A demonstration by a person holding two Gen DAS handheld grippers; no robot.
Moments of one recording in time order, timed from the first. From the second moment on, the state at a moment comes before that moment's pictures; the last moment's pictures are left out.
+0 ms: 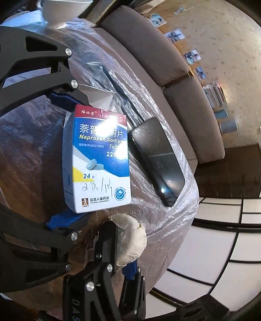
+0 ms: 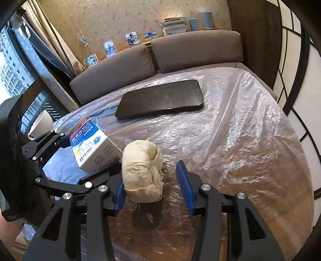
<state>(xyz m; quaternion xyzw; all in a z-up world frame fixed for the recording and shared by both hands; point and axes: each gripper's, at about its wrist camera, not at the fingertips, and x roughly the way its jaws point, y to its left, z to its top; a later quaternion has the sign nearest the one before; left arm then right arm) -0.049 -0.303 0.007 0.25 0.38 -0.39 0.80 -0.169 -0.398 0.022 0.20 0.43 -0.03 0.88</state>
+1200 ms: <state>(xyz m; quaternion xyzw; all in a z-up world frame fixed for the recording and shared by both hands) -0.143 -0.218 0.040 0.18 0.41 -0.33 0.83 -0.270 -0.344 0.057 0.20 0.44 0.05 0.88</state>
